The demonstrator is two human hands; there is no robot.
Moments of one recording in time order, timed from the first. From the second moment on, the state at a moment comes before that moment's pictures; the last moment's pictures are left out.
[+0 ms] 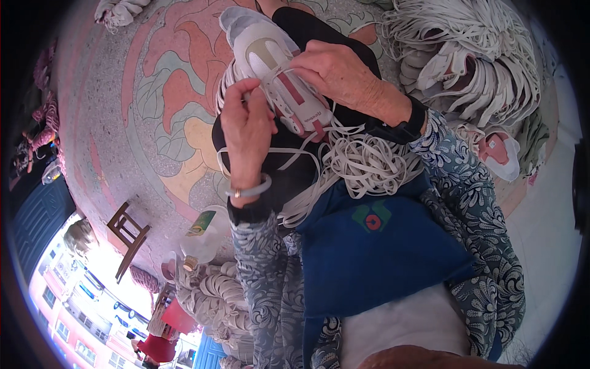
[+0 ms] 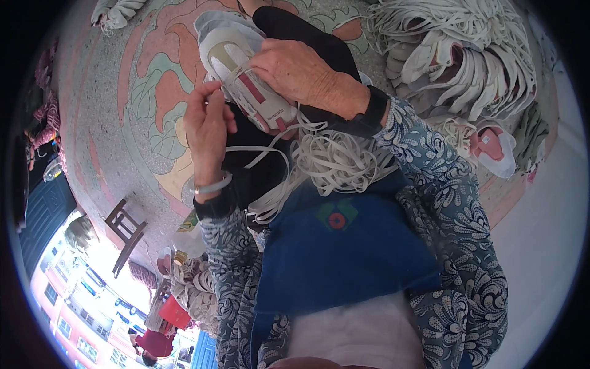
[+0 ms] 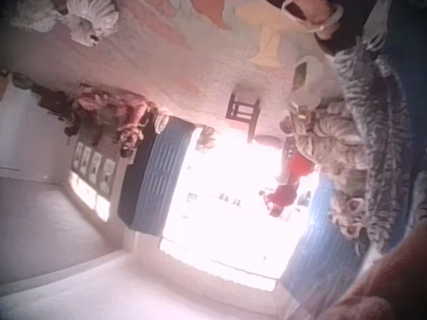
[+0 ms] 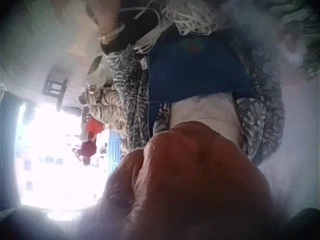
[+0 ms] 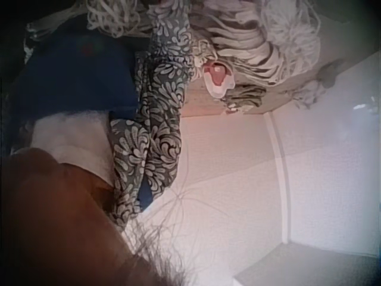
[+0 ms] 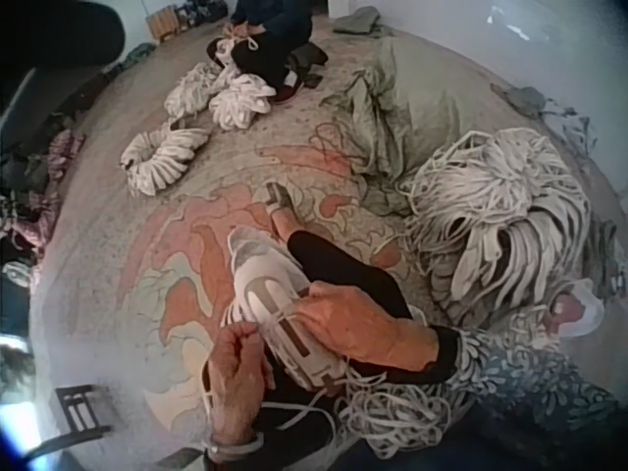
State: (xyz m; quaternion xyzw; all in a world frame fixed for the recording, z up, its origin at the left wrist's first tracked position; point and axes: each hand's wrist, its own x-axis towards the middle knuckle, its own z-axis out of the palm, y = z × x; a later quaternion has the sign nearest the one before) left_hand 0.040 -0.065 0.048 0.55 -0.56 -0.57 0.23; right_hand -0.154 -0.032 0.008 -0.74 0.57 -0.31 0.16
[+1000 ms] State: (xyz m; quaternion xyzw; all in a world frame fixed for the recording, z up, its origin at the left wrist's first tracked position) left_hand 0.022 -0.063 0.026 0.53 -0.72 -0.40 0.21; right_hand -0.158 -0.043 0.022 -0.77 0.57 -0.21 0.20
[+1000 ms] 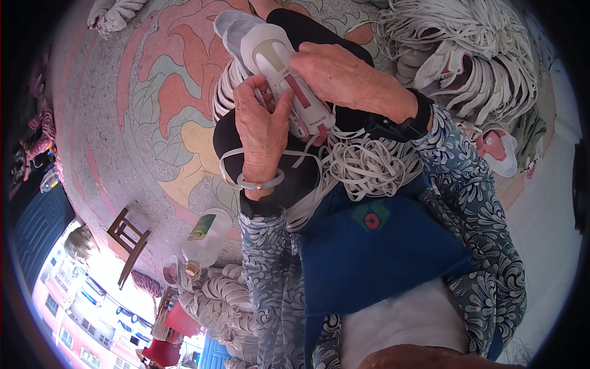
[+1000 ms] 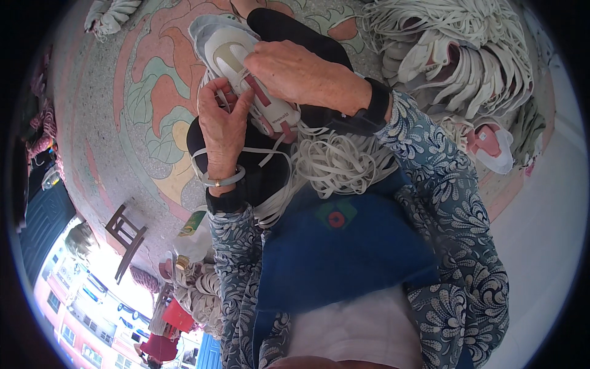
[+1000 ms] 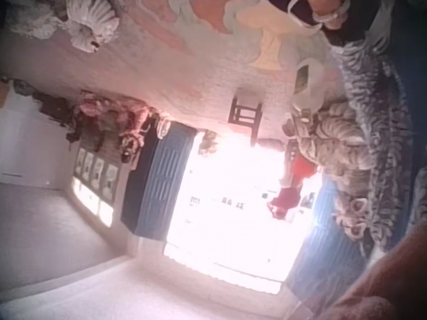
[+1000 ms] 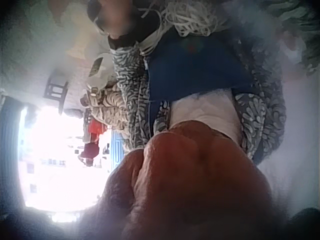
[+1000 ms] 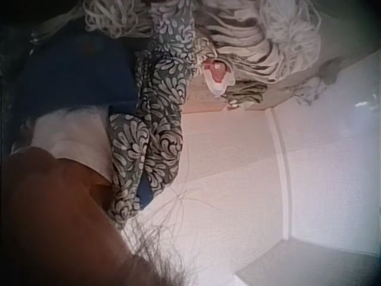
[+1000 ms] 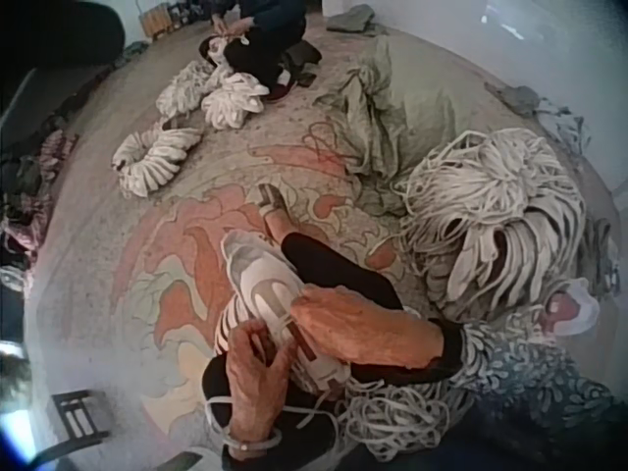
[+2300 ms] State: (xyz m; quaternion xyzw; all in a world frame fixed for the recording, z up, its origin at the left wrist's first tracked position) left_hand 0.010 -0.067 0.027 0.49 -0.81 -0.24 0.23; right_hand -0.139 -0.039 -0.004 -0.67 0.61 -0.39 0.15
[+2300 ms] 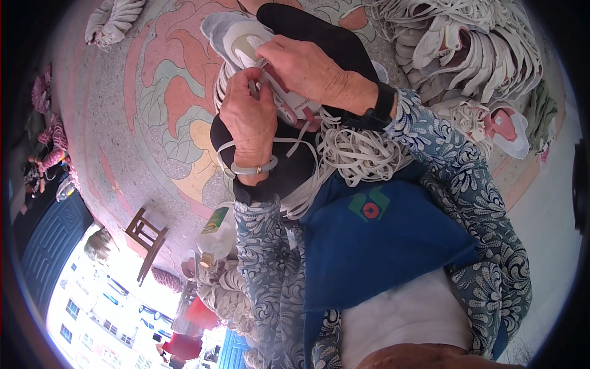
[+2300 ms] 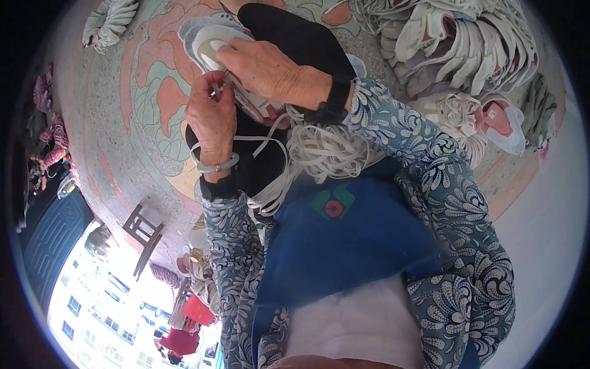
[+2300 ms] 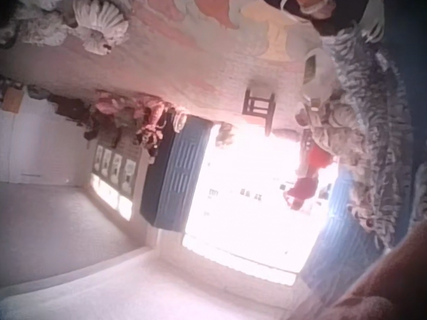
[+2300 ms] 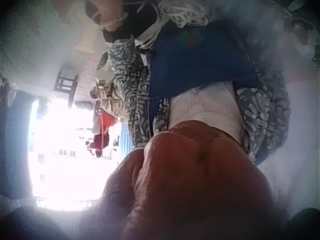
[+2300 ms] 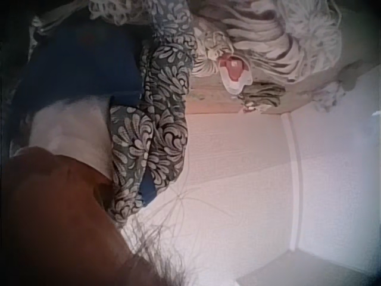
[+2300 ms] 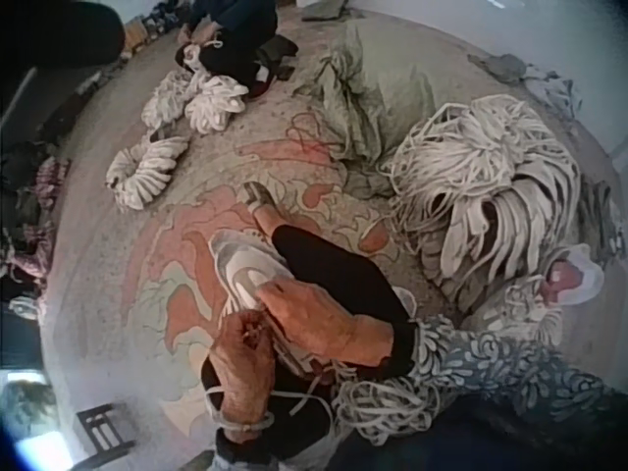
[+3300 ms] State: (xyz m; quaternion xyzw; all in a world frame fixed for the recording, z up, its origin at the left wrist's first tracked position) left_hand -0.002 -0.097 -0.005 0.39 -0.86 -0.23 0.24; right_hand -0.144 -0.046 -0.008 -0.59 0.65 -0.42 0.25
